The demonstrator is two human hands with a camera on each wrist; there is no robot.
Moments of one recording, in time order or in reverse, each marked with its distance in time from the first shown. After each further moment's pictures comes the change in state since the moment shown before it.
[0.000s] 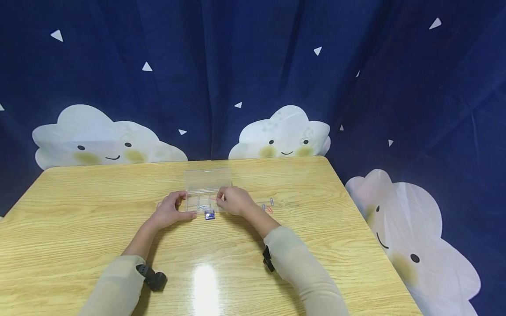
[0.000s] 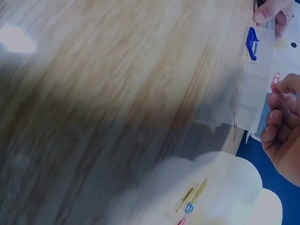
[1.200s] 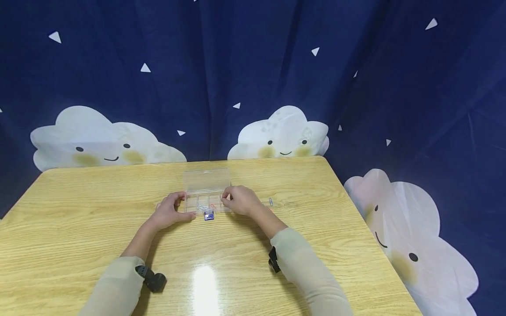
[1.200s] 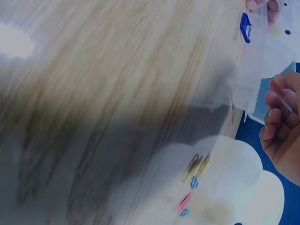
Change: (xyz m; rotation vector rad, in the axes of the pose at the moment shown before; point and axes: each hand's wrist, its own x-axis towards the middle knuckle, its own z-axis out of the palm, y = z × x) left_hand -0.001 0.001 -0.001 -0.010 -0.008 -0.010; right_hand -0.010 0.013 -0.010 0.013 0.009 0.029
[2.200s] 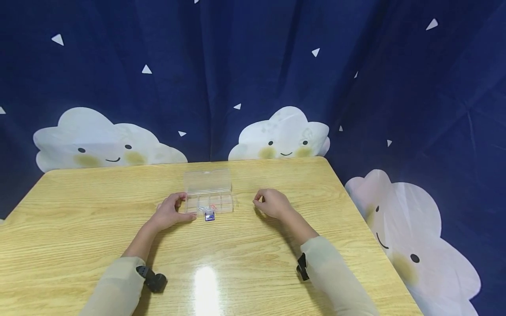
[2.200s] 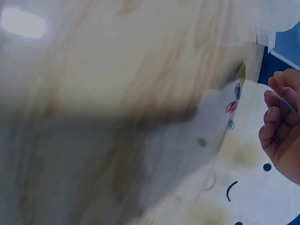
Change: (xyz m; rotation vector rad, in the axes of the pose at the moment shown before) left_hand 0.001 -0.001 0.001 0.003 0.003 0.009; right_hand -0.049 0.061 -0.021 0.035 0.010 0.150
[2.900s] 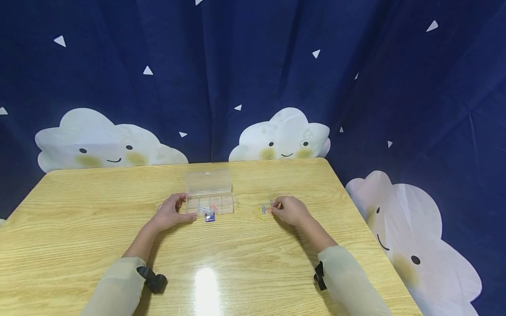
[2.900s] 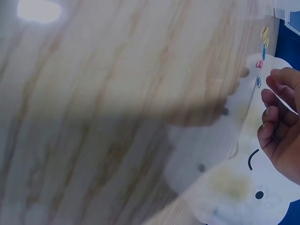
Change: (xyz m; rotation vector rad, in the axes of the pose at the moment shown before) left_hand -0.001 0.001 0.000 -0.003 -0.001 -0.006; right_hand -0.027 0.043 -0.004 -0.019 0.012 0.066
